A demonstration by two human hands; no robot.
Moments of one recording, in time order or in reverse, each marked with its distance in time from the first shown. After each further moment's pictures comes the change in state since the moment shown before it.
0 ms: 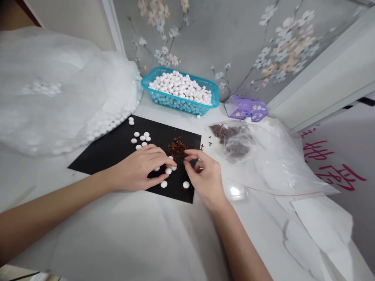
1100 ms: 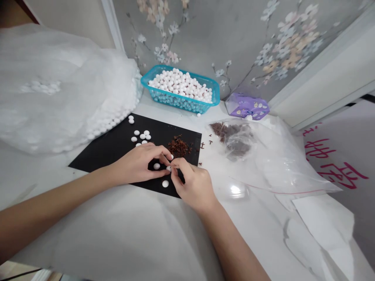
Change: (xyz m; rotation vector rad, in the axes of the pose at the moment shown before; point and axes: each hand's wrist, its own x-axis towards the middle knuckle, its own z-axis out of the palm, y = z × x) left_hand 0.004 -0.006 -0.001 -0.165 -0.017 -0.204; right_hand -0.015 0.004 0.016 -0.431 0.024 -0.574
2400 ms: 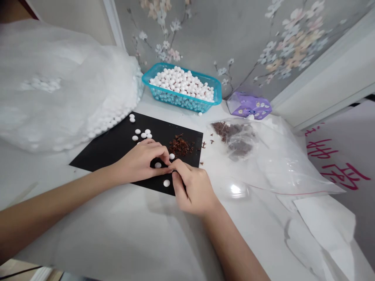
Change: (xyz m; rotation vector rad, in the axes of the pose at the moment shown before) left_hand 0.001 -0.003 0.002 0.045 0.040 -0.010; right_hand 0.003 -0.008 -0.017 0.237 -0.268 0.018
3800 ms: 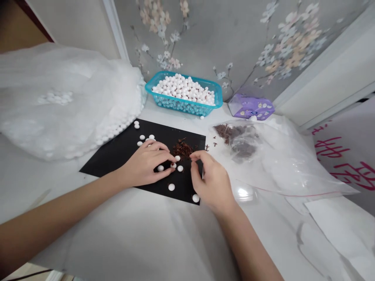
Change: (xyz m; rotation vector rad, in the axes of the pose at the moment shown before) left_hand -0.004 -0.002 0.001 0.287 0.113 0.139; right_hand 0.006 0.013 -0.009 -0.012 0.197 0.350
